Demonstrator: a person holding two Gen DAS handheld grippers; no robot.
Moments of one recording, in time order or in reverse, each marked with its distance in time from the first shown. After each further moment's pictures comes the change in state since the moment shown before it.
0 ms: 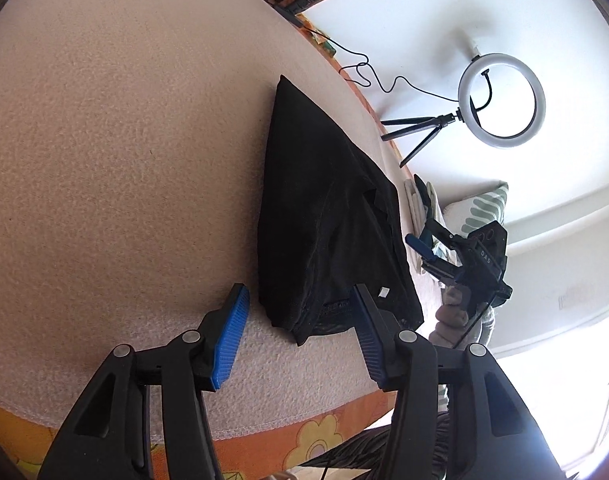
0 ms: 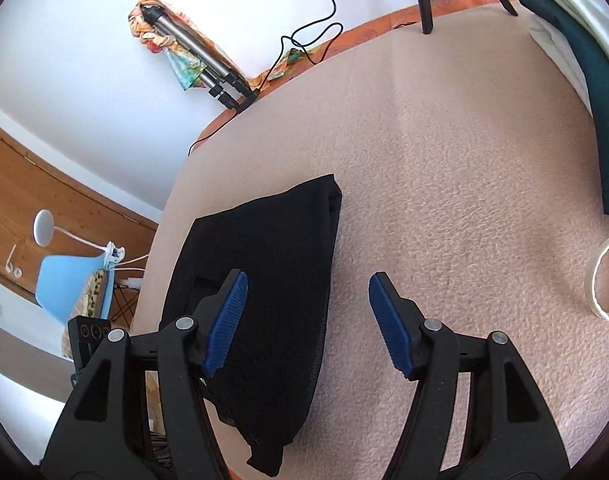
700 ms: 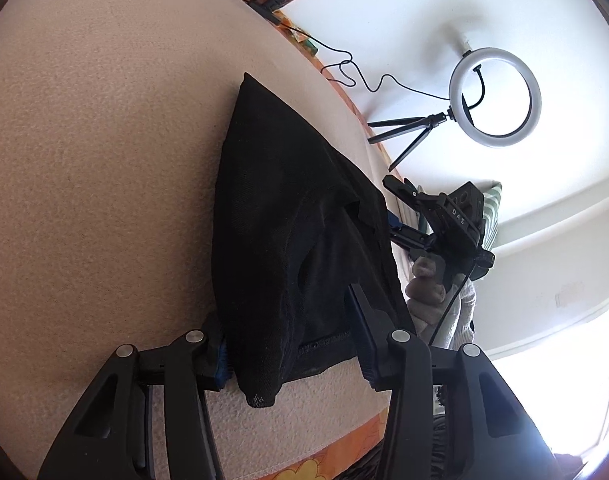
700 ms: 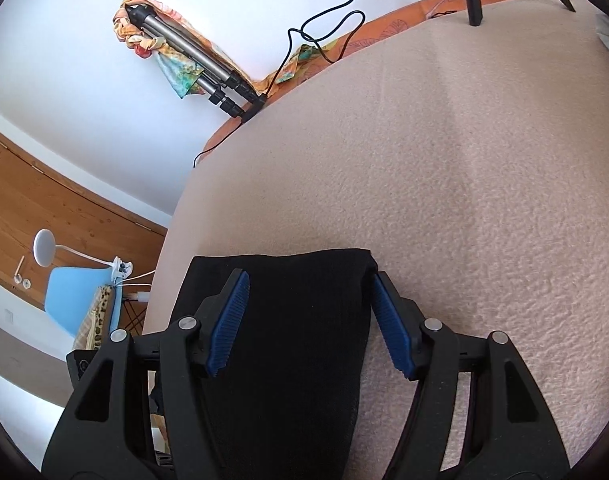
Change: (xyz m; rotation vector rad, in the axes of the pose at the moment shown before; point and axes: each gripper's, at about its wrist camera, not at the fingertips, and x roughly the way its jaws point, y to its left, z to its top) left arm 0.033 -0.020 0.008 0.034 -0.011 -0.027; right arm 0.068 0.006 0.042 -0.021 0.013 0.068
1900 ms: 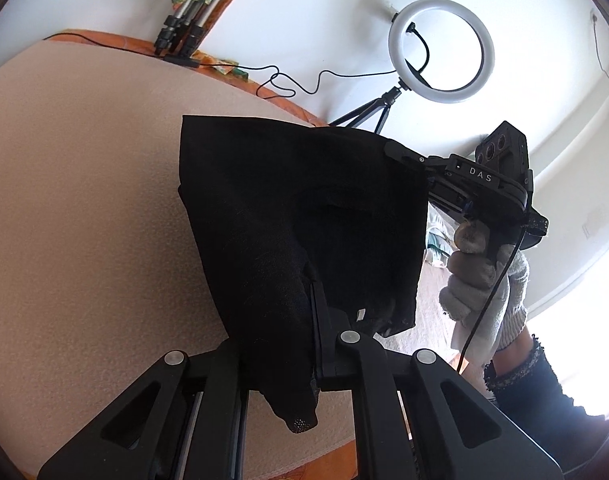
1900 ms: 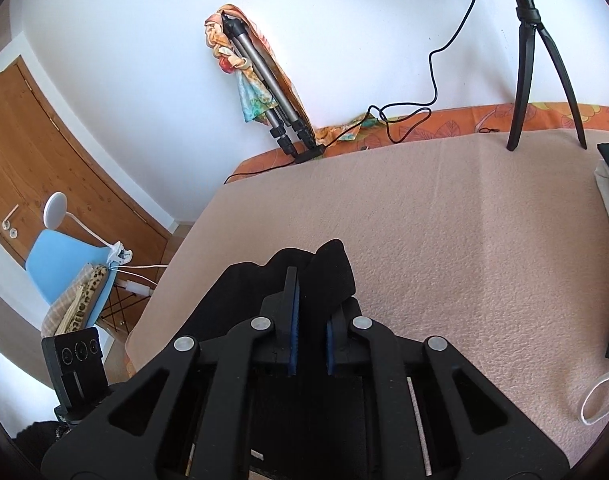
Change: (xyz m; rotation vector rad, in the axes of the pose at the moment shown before) left arm 0.004 -0.070 -0.013 0.310 -0.077 0.092; right arm -0.071 0.088 0.002 -0.230 -0.148 -0.064
